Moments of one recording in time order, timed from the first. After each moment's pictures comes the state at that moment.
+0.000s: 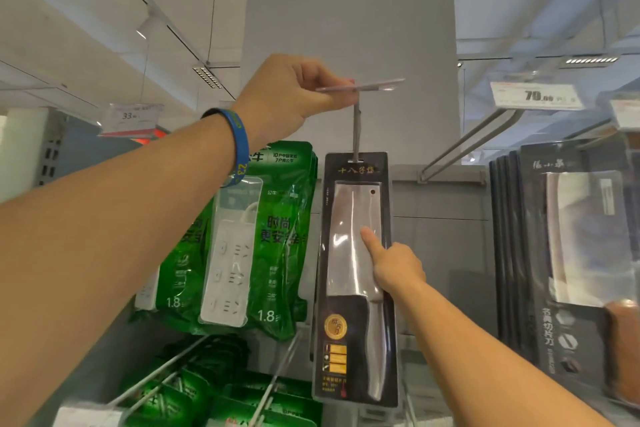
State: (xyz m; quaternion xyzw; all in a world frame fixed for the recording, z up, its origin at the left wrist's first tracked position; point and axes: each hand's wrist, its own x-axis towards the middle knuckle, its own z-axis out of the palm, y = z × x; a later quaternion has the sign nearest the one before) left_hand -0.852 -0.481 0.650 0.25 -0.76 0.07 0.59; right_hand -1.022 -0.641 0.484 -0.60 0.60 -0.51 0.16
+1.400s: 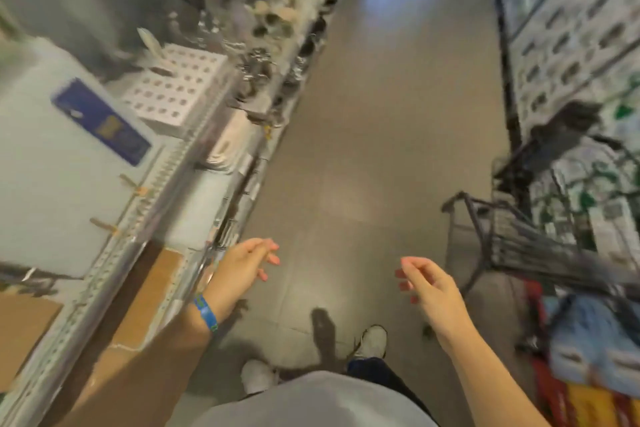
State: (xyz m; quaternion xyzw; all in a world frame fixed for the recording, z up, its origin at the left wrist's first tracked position) left_hand -0.996 -0.221 -0.087 0.30 -0.71 -0.63 -0.09; right_hand -1.031 0.099 -0.074 0.13 0.80 -0.56 0.19
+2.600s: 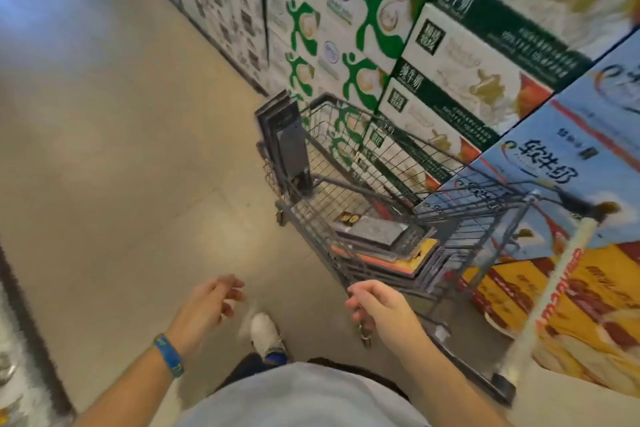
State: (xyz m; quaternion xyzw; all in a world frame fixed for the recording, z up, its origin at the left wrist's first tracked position) left_hand -1.491 0.208 -0.131 0.03 -0.79 -0.43 -0.43; right_hand -1.269 0.429 -0.120 0.45 0.61 -0.65 0.04
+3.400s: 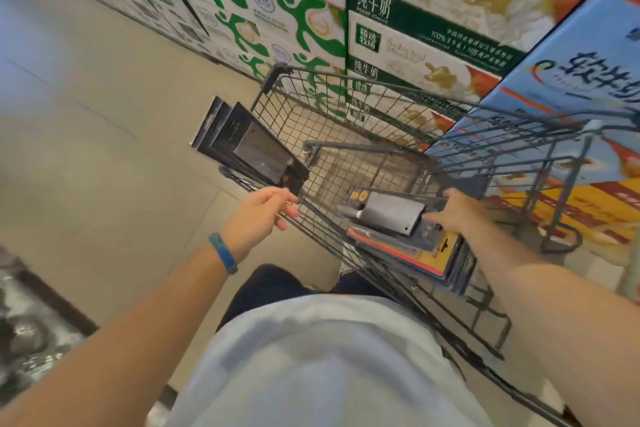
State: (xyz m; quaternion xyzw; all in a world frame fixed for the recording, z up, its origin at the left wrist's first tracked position) left_hand -1.621 0.476 -0.125 -0.21 -0.80 -0.28 -0.48; right_hand -1.329 0.683 -0.221 0.62 0.64 -0.33 0.31
